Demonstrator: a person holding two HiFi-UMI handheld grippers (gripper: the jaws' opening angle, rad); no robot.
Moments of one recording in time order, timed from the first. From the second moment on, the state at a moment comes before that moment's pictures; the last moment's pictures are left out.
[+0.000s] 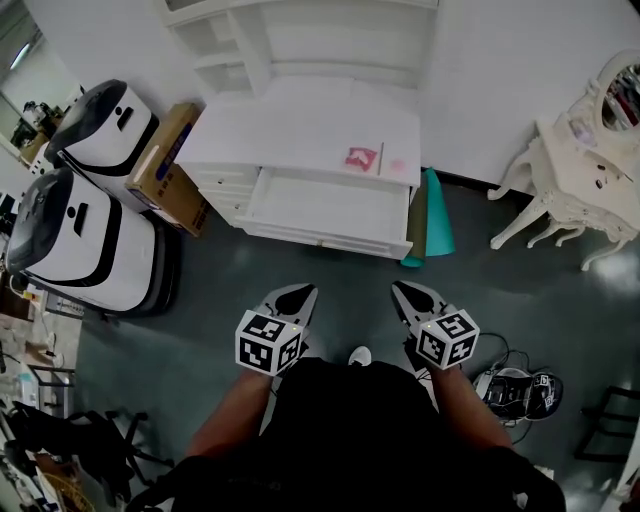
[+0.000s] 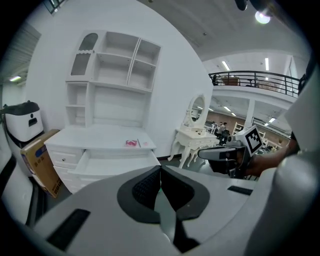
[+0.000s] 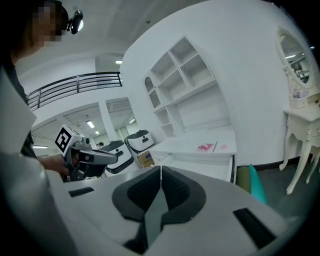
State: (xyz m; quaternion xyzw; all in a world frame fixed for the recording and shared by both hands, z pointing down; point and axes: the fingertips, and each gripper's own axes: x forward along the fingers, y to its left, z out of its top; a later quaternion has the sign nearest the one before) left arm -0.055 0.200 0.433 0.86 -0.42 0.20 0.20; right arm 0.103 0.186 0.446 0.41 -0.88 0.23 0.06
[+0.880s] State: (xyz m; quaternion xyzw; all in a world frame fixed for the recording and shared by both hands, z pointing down) left arm -0.008 0.133 0.452 0.87 -0.37 0.24 0.21; right arm 0.139 0.144 0.479 0.44 -0.85 0.28 0.06
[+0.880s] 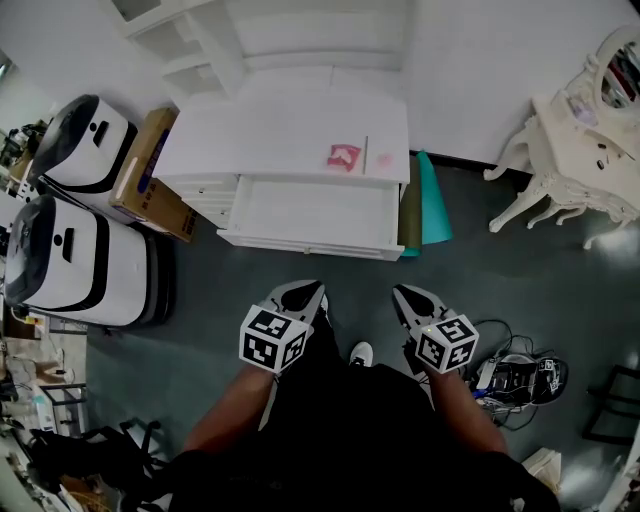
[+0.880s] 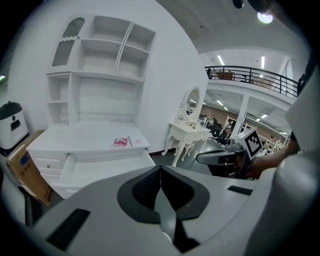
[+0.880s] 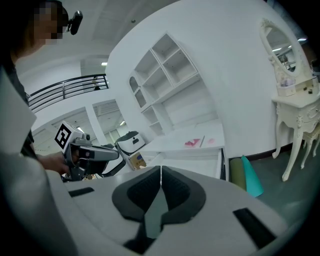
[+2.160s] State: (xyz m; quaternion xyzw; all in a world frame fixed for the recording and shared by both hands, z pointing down) left arm -0.091 -0.125 0.504 0.89 -0.29 0.28 0.22; right arm 0.060 -0.115 0.513 0.52 -0.81 0.21 0.18
